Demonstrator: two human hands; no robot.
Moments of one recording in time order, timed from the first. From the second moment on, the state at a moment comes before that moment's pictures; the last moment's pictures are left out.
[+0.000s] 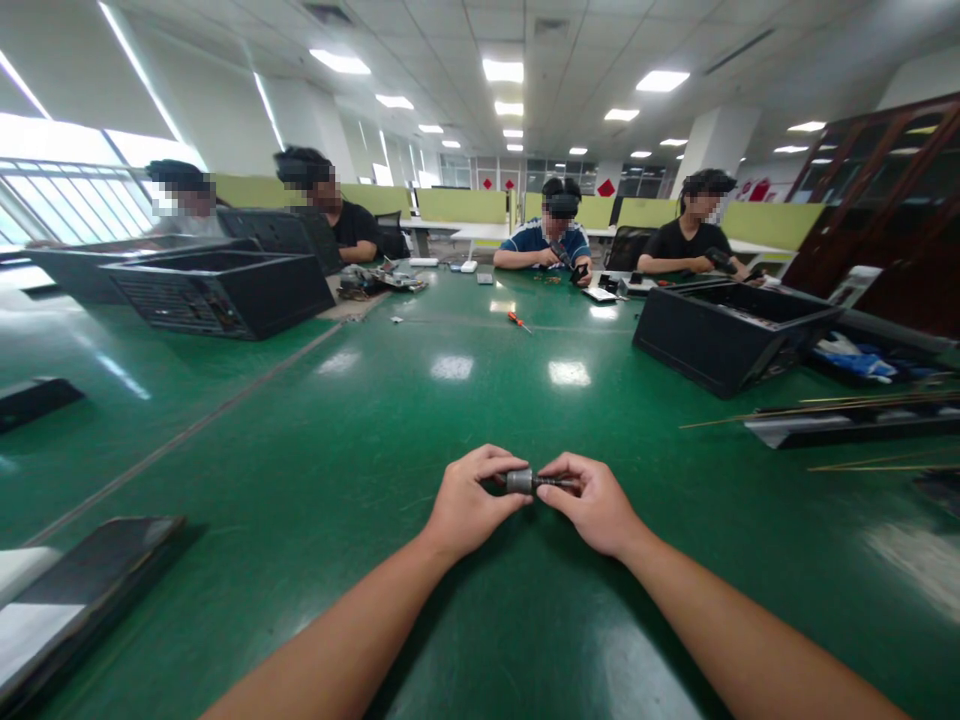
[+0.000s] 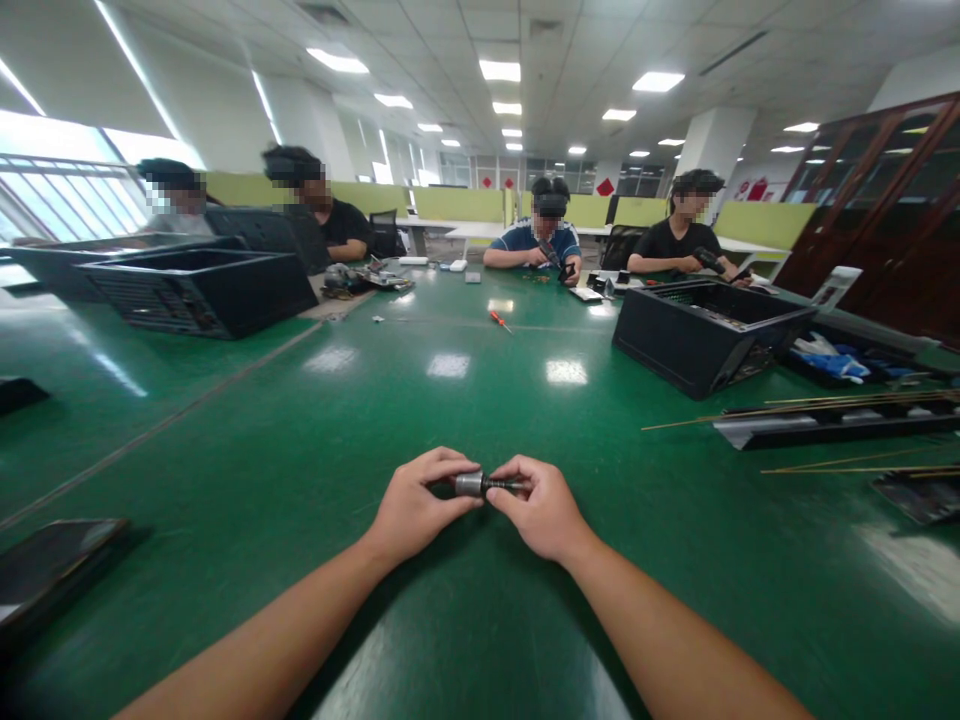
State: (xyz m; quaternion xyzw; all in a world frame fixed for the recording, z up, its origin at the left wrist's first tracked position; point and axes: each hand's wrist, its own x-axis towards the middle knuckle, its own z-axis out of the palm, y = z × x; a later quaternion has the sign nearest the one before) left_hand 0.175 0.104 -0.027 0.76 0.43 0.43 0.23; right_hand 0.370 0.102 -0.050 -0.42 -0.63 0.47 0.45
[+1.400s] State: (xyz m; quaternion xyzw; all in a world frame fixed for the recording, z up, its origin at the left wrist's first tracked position) left_hand 0.174 0.103 -0.027 0.77 0.41 0.44 0.20; right_hand 0.374 0.104 -0.054 -0.41 -0.61 0.50 0.47
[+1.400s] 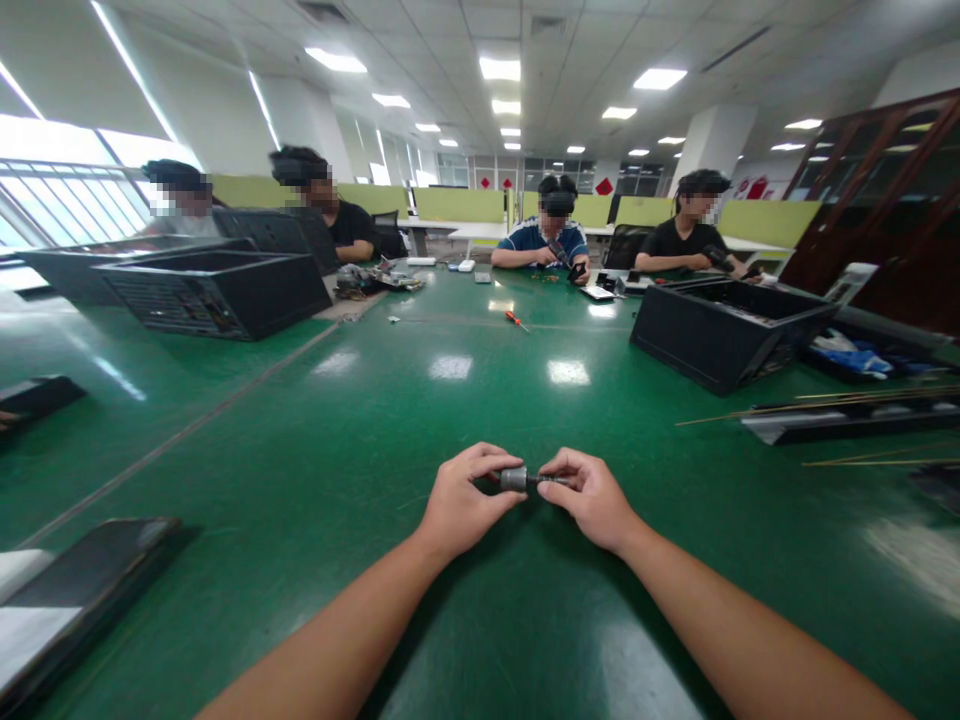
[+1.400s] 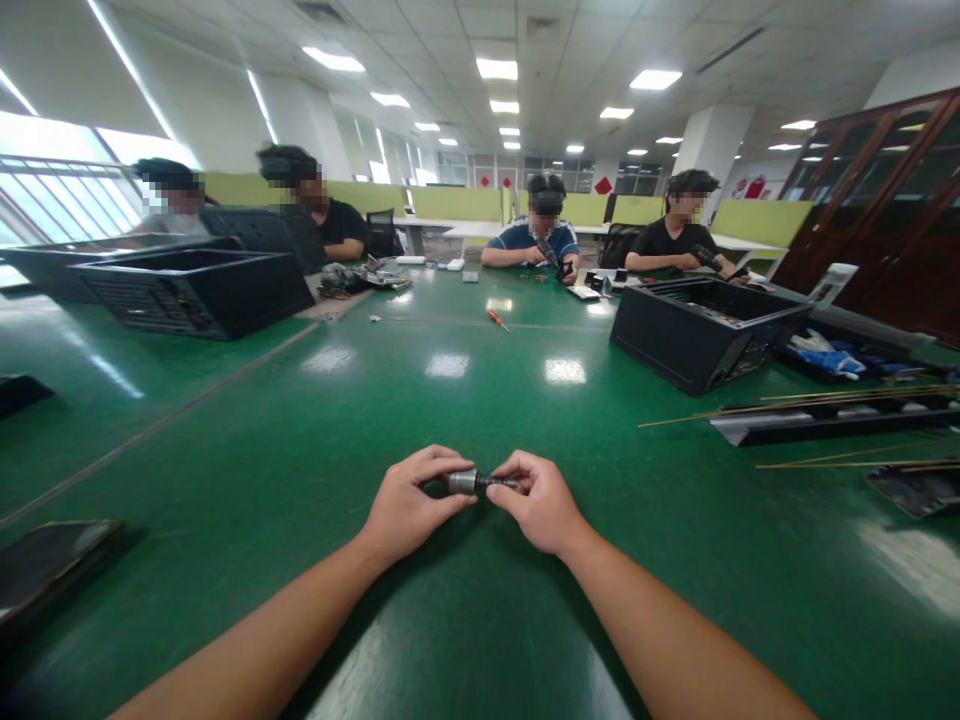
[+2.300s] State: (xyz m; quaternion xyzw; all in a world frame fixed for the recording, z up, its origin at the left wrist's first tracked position) left_hand 0.171 0.103 -0.026 0.76 0.42 0.45 0.21; right_hand 0.374 0.104 -0.047 -0.40 -0.57 0.53 0.49
